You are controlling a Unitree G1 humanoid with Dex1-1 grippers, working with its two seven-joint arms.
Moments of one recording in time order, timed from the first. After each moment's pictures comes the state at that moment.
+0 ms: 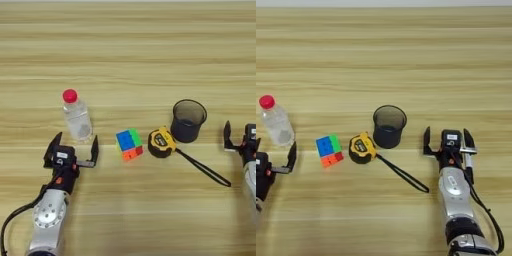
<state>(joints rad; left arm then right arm) 0.06 0.13 0.08 0.56 -0.08 -0.62 -0.17 -0.25 -0.19 -0.17 0.84 -0.01 -0.51 -0.10</state>
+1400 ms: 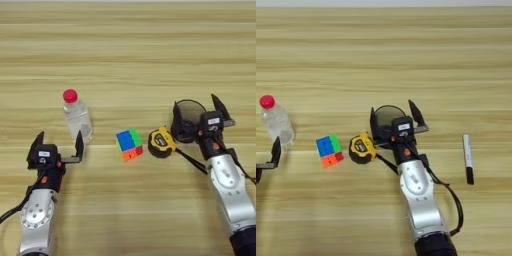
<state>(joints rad) 0.06 0.12 0.15 0.53 -0.12 -0.61 -0.17 -0.07 0.01 0.13 0.23 -0.07 -0.38 0.04</state>
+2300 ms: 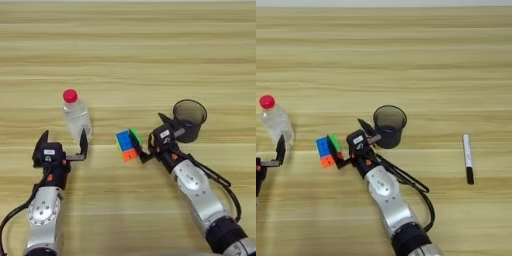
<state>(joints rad) 0.02 0.09 0.15 0.58 -0.10 -0.64 -0.15 -0.18 0.06 0.32 0.55 -0.07 -0.41 0.15</state>
